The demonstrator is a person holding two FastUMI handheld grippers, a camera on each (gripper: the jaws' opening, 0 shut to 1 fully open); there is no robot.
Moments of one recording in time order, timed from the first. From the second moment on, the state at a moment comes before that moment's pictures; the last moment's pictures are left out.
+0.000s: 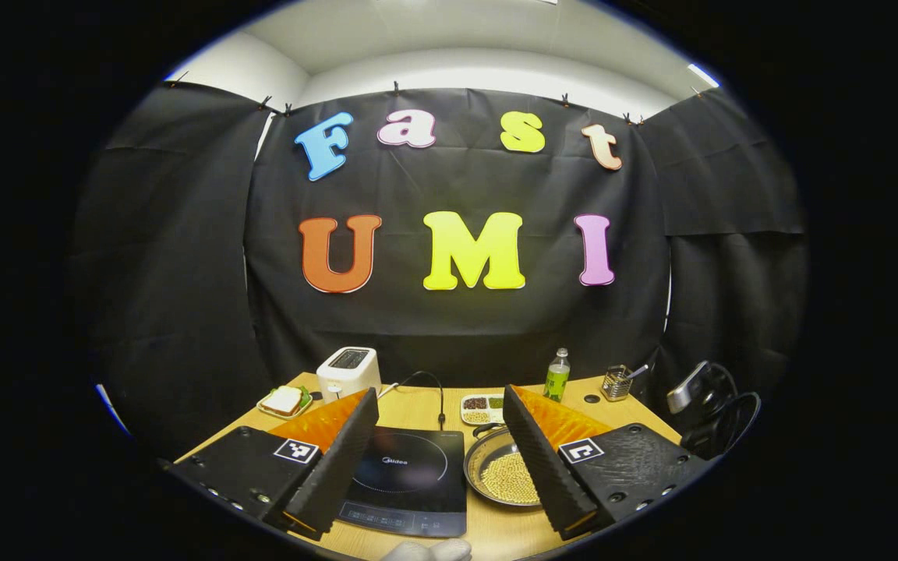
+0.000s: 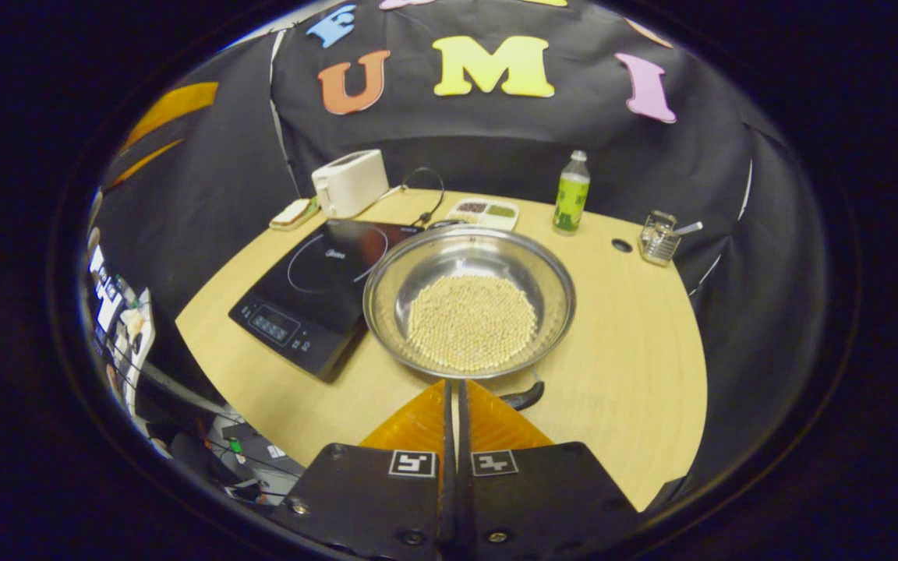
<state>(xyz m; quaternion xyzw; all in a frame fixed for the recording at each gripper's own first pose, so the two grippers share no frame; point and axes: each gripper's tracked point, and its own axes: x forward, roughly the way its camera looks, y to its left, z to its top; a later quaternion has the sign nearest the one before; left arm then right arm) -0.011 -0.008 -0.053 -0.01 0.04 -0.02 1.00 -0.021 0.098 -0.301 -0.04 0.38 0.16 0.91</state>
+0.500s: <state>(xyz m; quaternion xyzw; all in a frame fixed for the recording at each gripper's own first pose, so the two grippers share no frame) -0.015 -0.014 -0.046 0.00 0.04 -0.01 1.00 -0.005 0.121 -0.351 -0.06 0.42 0.19 0.88</state>
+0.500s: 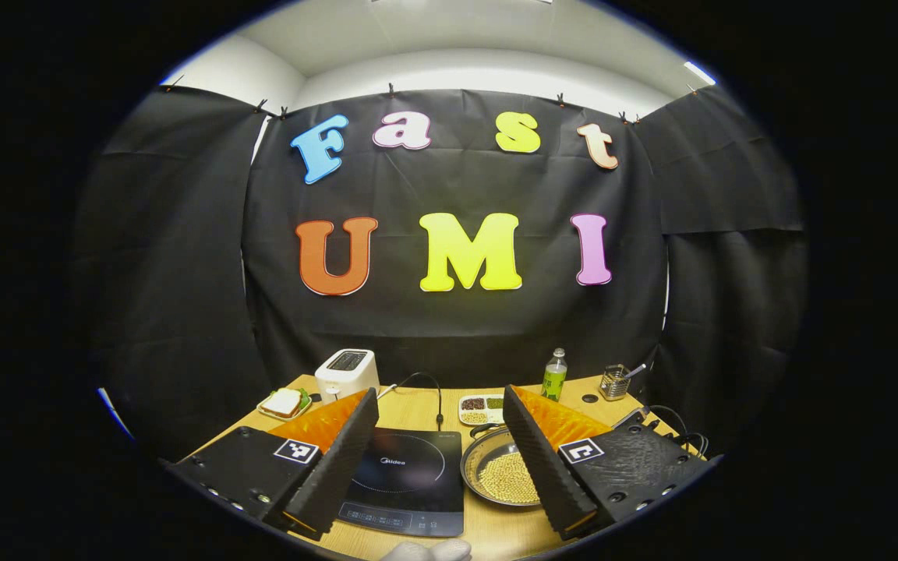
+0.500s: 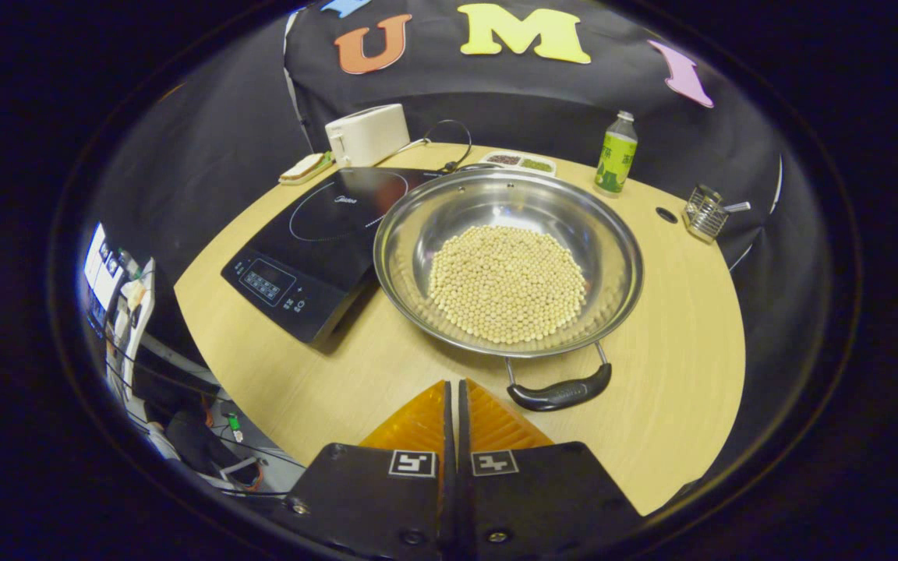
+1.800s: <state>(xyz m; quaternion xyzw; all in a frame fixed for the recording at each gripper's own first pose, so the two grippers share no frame) -0.019 -0.011 -0.047 0.00 0.04 0.03 1.00 0.019 0.065 -0.365 -0.02 0.45 0.17 0.88</state>
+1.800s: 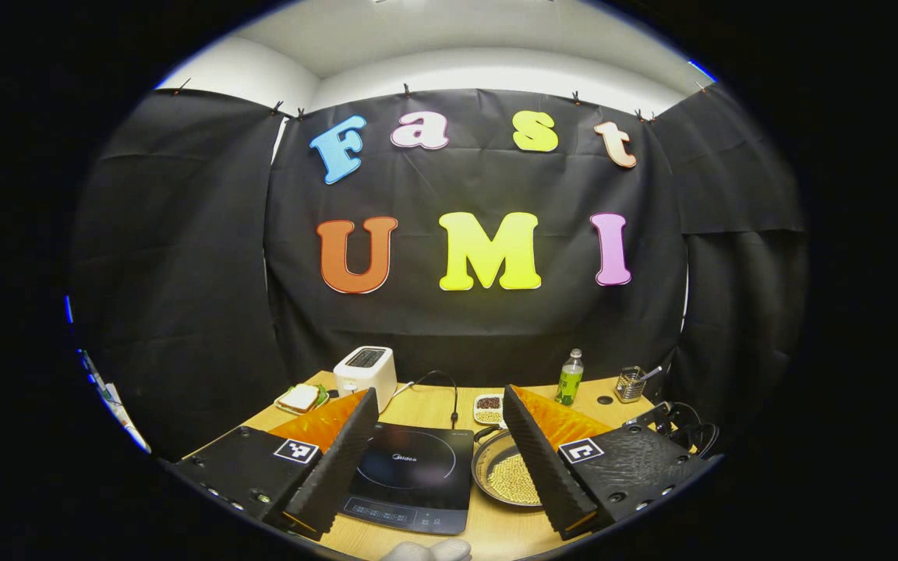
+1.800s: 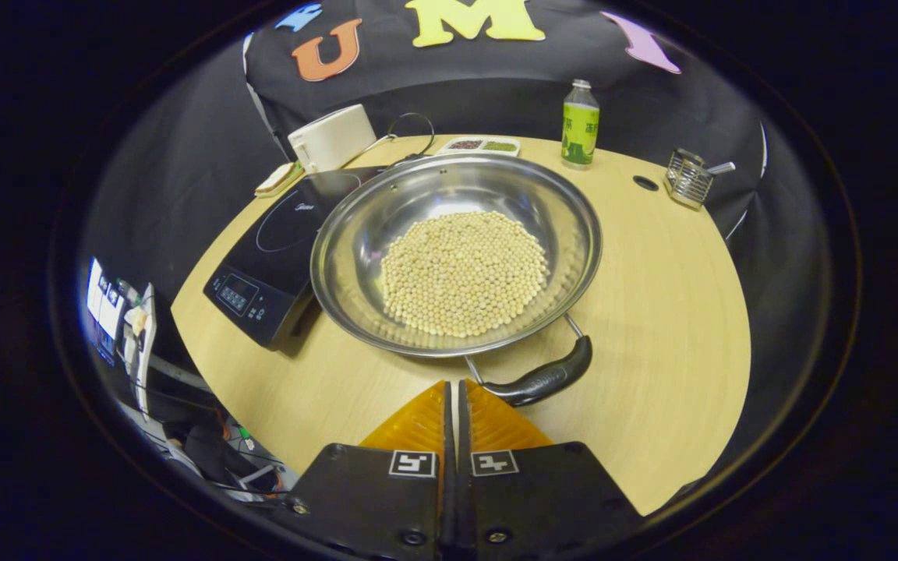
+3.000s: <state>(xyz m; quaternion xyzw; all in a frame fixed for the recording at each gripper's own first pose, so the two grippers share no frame) -0.022 -0.034 -0.052 0.00 0.05 0.10 0.99 0.041 0.020 -0.365 -0.04 0.45 0.22 0.87</state>
